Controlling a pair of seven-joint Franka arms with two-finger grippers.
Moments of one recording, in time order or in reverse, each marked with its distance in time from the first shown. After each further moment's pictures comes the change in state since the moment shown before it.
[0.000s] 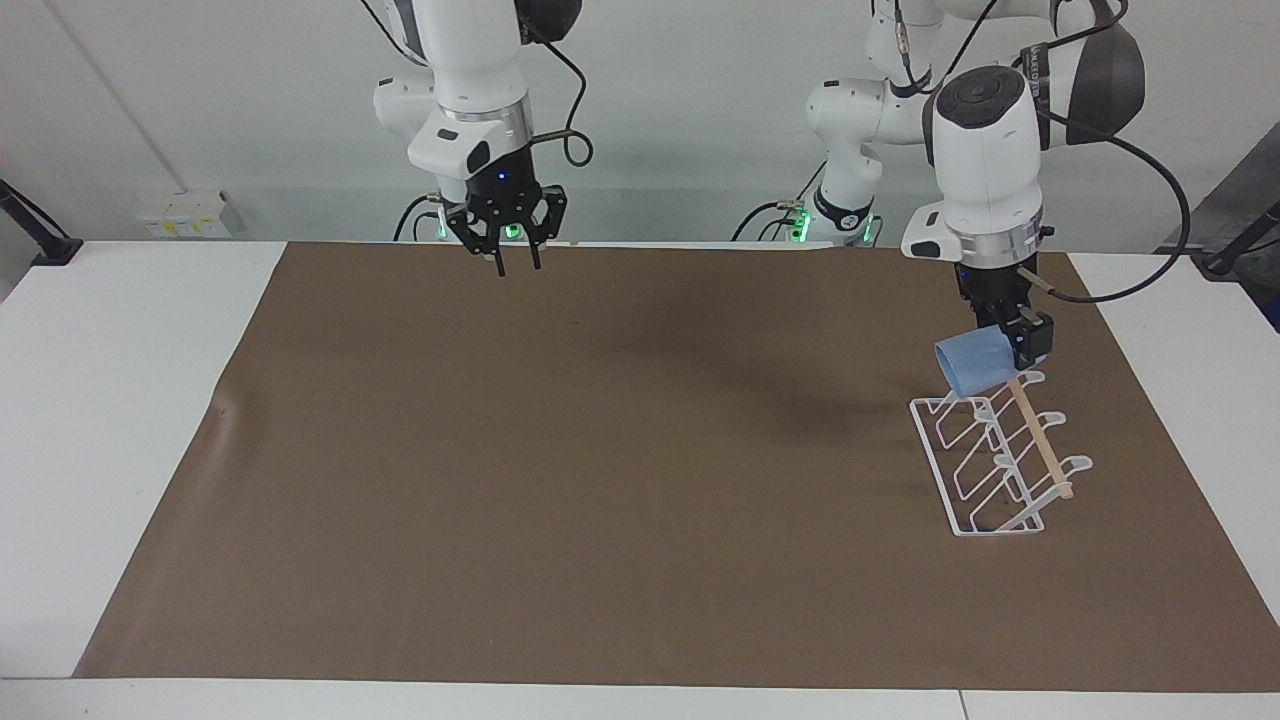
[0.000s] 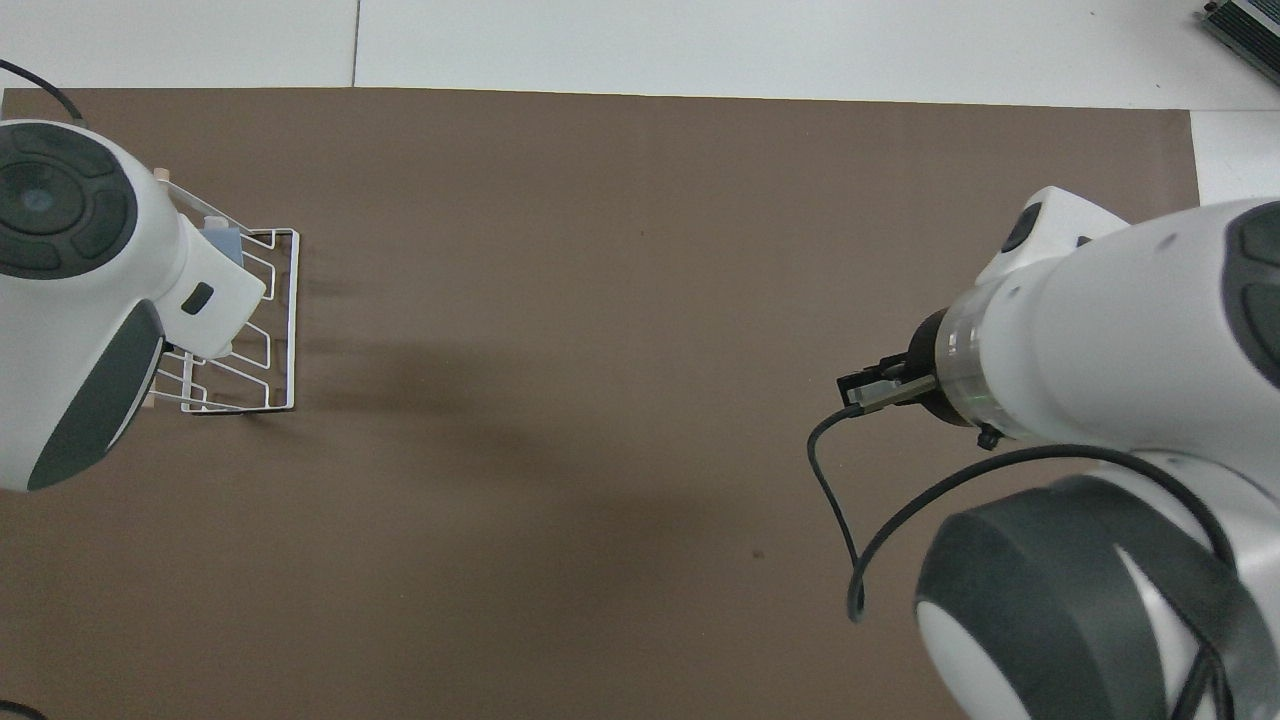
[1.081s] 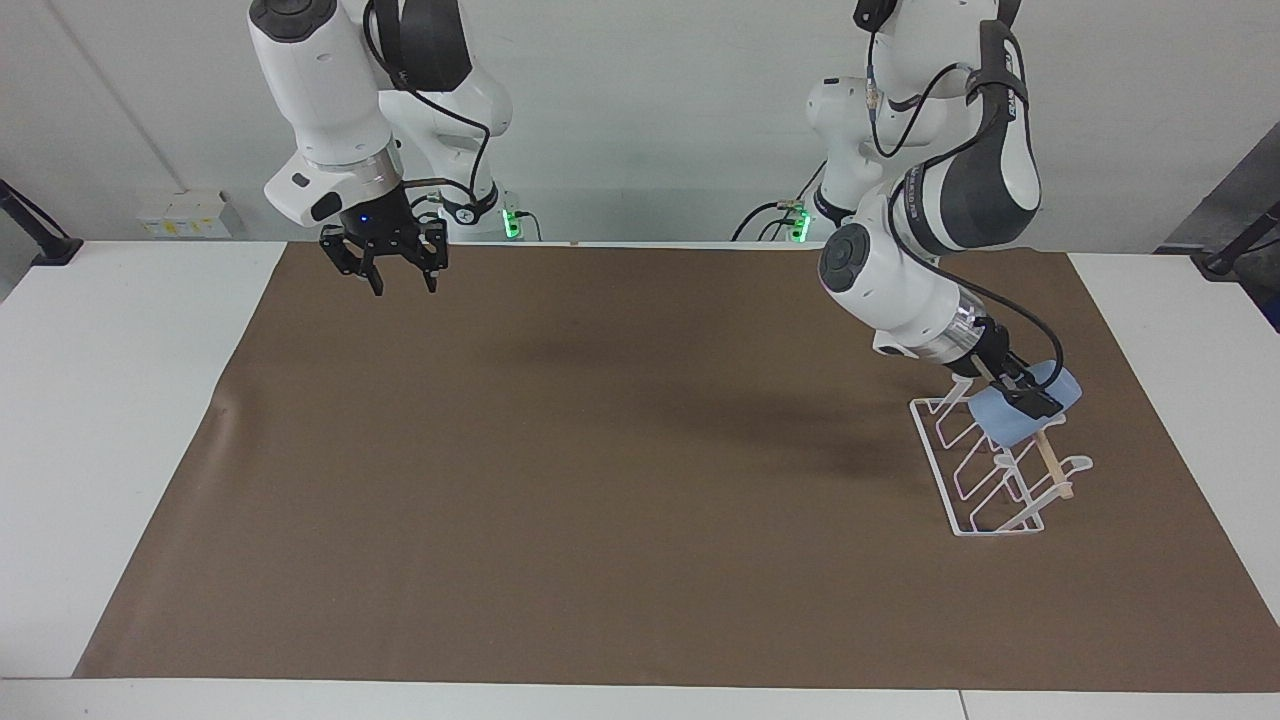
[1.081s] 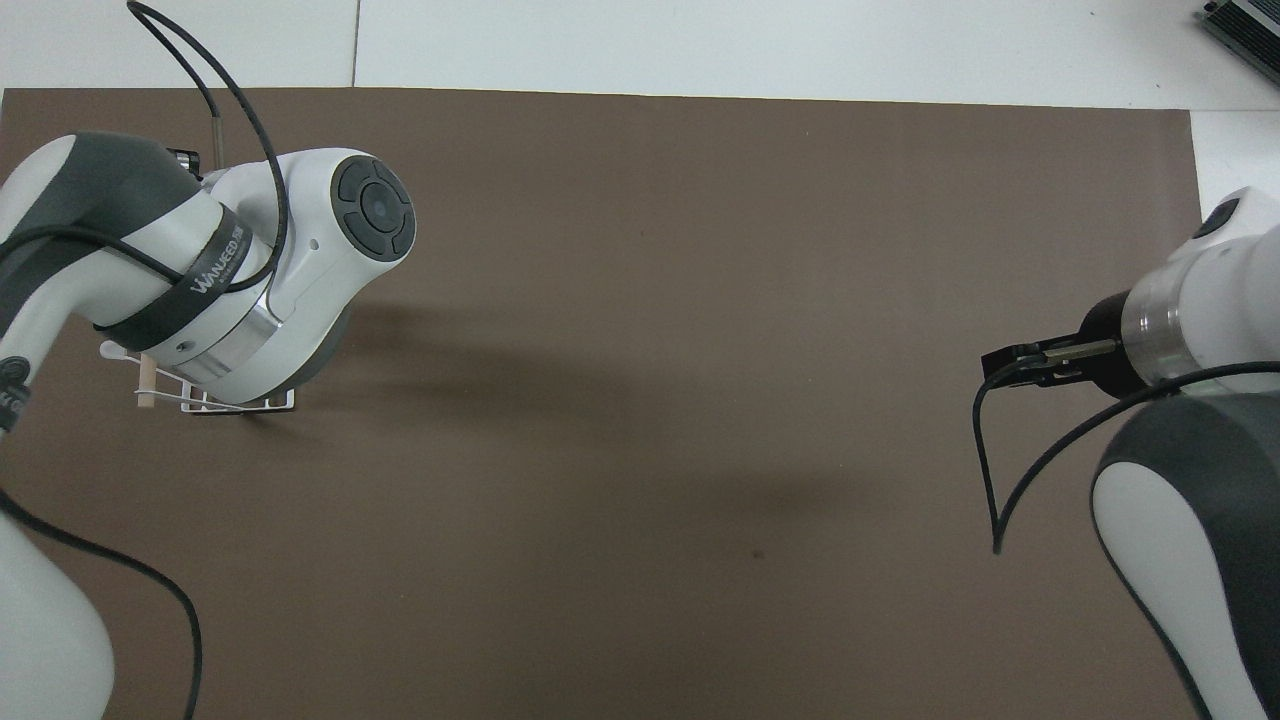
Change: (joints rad) left arm -0.082 0.230 -0.003 0.068 0.436 -0.186 -0.121; right arm -0.206 -0.030 -0.006 -0.122 -0.002 0.070 -0.072
